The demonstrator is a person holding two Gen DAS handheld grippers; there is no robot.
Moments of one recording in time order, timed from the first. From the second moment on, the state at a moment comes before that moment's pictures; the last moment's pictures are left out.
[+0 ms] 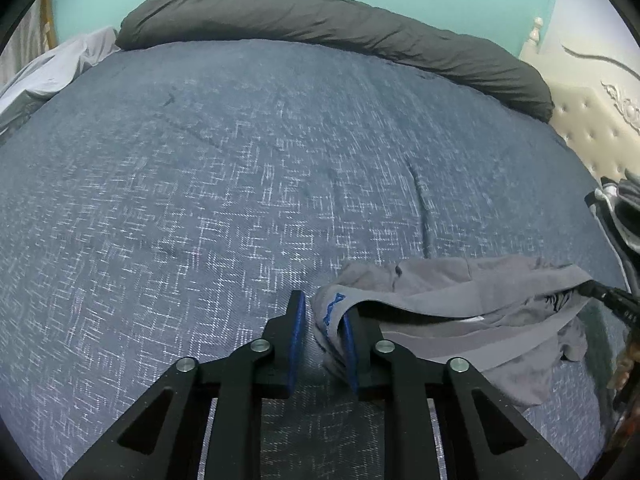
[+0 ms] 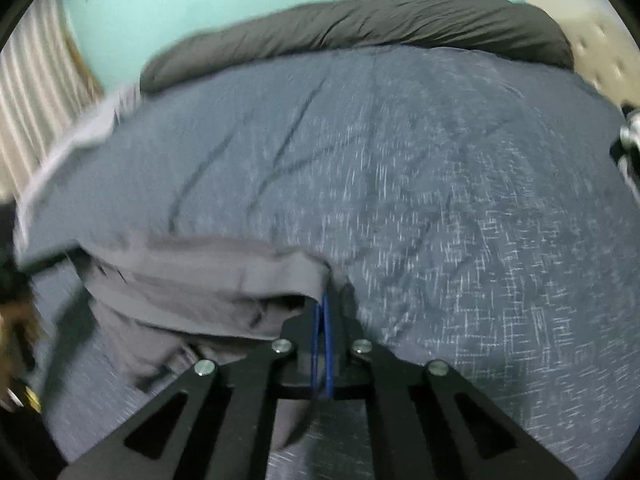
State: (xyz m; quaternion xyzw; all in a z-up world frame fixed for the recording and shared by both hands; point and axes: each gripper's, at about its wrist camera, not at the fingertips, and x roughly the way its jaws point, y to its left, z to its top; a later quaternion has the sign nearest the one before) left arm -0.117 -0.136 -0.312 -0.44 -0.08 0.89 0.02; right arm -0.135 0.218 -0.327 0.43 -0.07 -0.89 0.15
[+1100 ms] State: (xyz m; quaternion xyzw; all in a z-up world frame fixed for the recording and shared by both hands) left arm -0.106 -0.135 -0.295 -0.43 -0.09 0.90 0.04; right arm -0.134 0.243 -0.333 0.43 -0.16 -0.88 0.14
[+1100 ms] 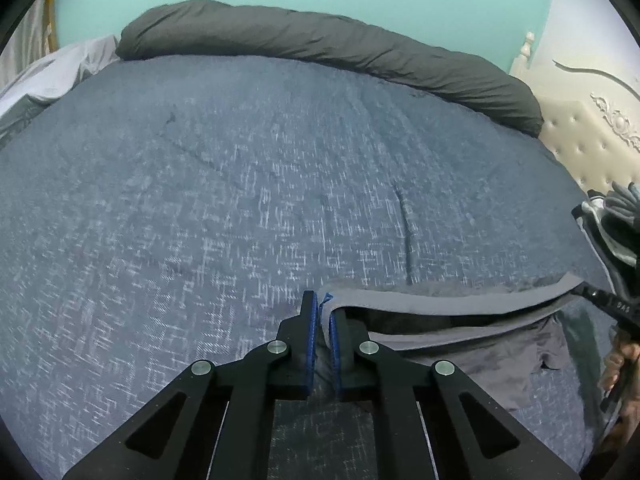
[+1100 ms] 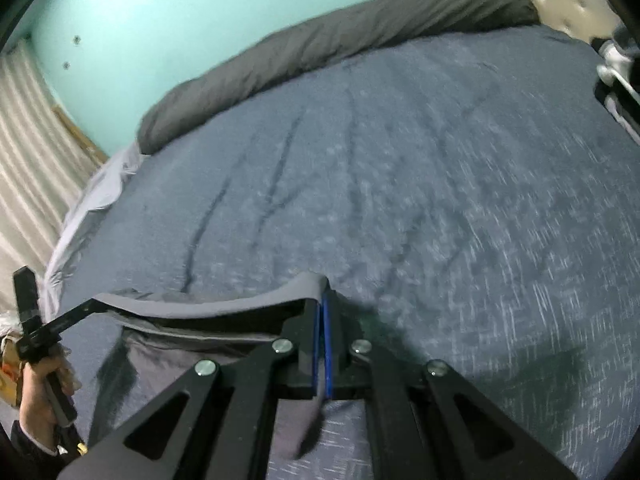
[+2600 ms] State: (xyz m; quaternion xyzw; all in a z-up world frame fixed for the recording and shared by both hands) left arm -0.110 -0.136 -0.311 -0.45 -0.10 0.89 0.06; right arm -0.143 0.092 -0.341 0.48 0.19 -0.83 0.24
